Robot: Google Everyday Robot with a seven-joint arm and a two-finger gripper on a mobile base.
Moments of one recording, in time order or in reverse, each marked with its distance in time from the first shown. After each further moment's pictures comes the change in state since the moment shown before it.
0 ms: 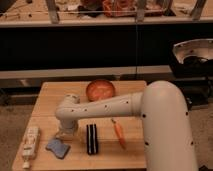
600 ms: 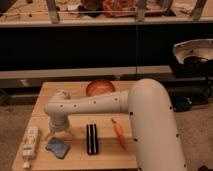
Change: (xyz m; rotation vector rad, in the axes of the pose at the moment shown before) arm -0.004 -0.050 -0.002 -0.013 -0.017 -0.395
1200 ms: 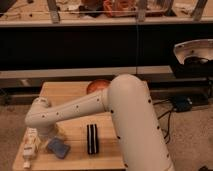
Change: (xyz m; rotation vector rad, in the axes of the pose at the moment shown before) arm -0.014 -0.029 0.018 -0.137 0.020 -0.201
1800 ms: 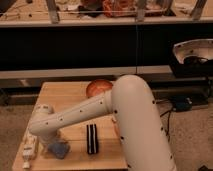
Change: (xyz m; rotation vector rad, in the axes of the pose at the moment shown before) arm -0.023 0.003 0.011 0.017 0.021 -0.040
